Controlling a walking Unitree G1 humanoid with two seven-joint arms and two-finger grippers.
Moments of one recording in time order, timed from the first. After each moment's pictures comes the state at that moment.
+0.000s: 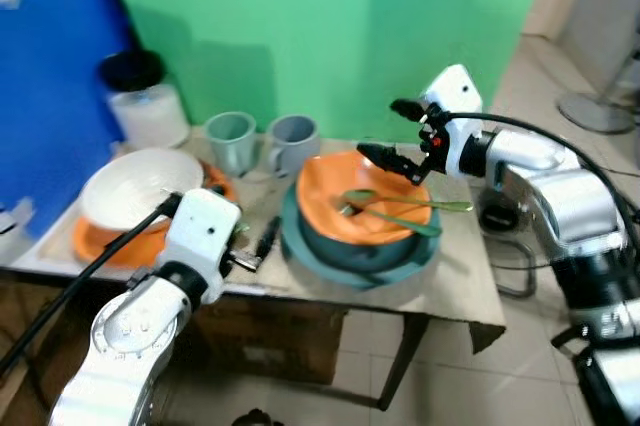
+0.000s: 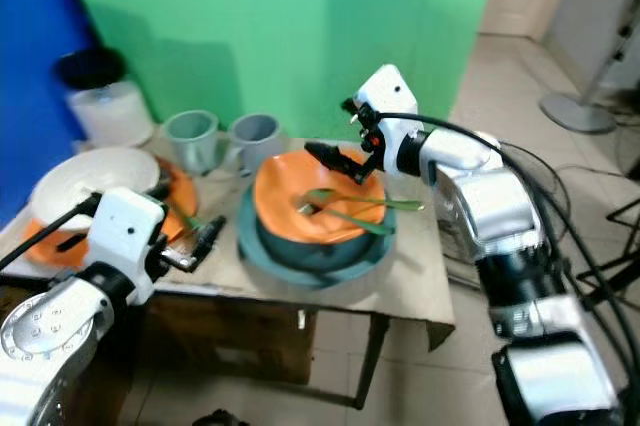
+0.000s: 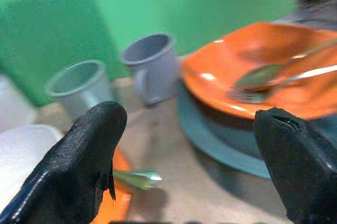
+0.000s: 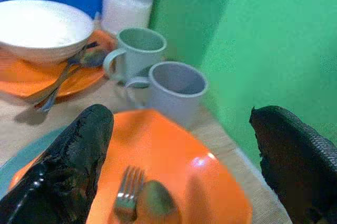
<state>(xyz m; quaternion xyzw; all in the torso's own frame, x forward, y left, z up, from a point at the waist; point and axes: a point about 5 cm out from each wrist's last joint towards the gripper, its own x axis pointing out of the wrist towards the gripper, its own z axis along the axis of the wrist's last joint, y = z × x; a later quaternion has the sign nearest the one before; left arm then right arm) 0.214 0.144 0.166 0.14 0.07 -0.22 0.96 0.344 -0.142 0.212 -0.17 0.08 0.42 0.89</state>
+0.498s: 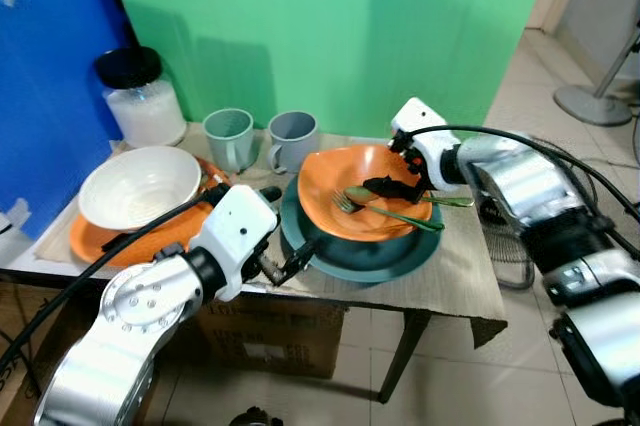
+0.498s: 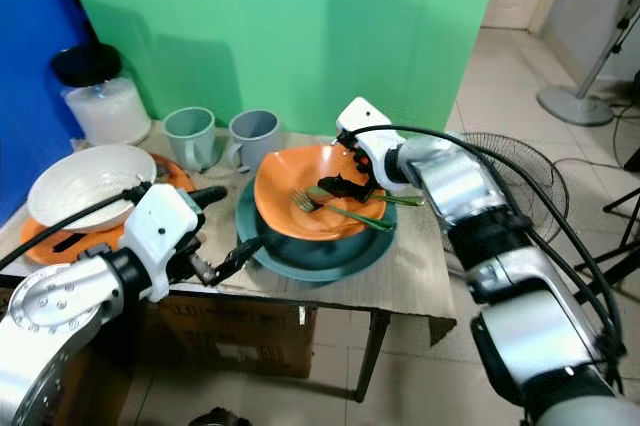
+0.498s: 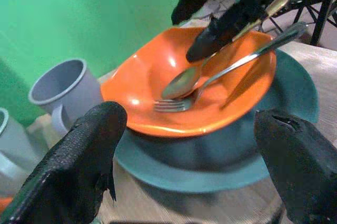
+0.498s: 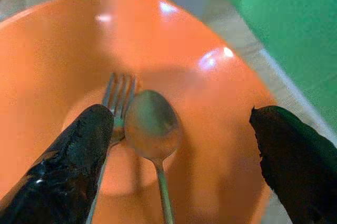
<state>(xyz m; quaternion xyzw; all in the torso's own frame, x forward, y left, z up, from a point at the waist) 0.223 0.129 0.177 0.18 0.06 -0.36 0.91 0.368 -0.137 0.173 -0.23 0.25 0.40 0.85</state>
